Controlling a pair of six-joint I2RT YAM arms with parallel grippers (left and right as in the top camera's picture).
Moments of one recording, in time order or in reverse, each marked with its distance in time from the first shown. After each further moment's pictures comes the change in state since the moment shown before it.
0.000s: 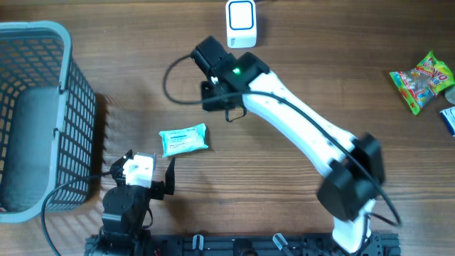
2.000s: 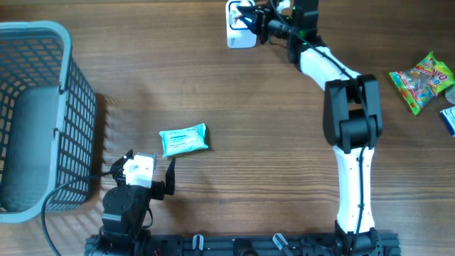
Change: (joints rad) left arm 0.000 -0.001 0.000 0.000 0.007 0.000; right arm -0.575 0.499 -0.012 1.422 -0.905 1.243
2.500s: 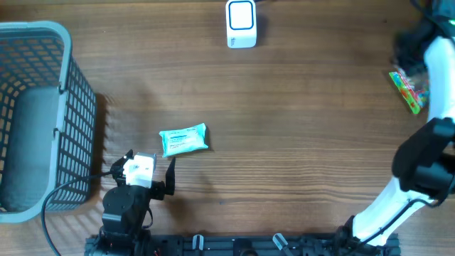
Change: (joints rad) left arm 0.000 0.000 0.000 0.000 0.000 0.000; right arm -0.502 -0.454 0.006 -1.428 1.078 -0.660
